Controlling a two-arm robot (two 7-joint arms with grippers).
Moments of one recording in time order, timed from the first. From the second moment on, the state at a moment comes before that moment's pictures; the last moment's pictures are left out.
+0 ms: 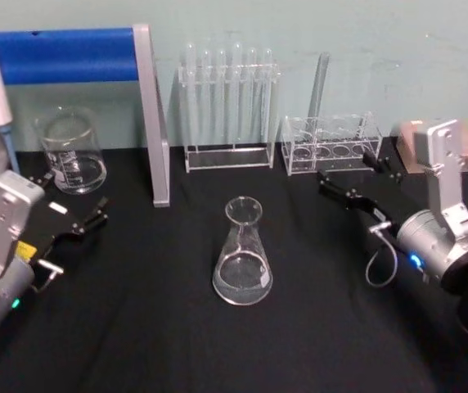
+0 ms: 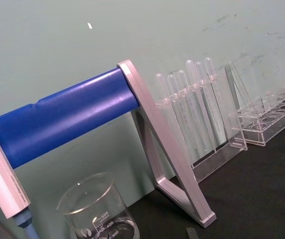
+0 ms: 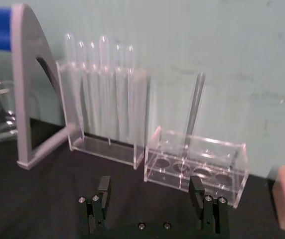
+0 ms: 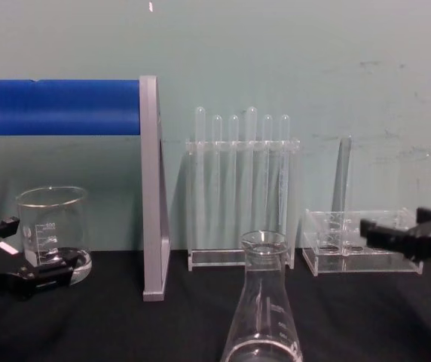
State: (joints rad) left arm -0.20 0.60 0.45 -1.41 -0.25 -0.12 0.03; right arm 0.27 0.36 -0.32 -1.36 0.34 0.03 0.18
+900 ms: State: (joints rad) left arm -0.20 0.60 0.45 -1.41 -0.25 -0.12 0.03; right arm 0.35 0.29 -0.34 -1.20 0.28 0.07 0.22
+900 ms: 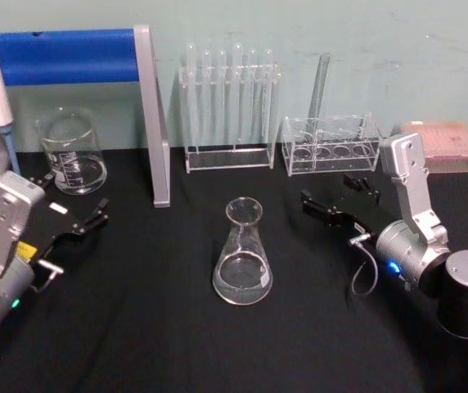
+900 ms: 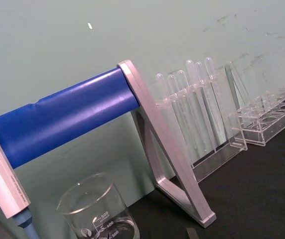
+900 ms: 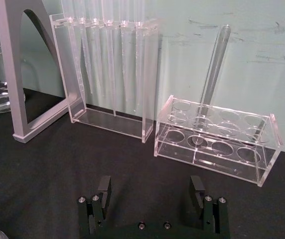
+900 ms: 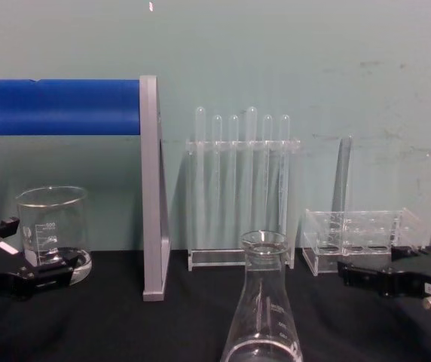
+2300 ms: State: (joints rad) left arm -0.20 0.60 0.45 -1.41 -0.25 -0.12 0.03; right arm 0.35 0.29 -0.34 -1.20 0.29 0.06 0.22
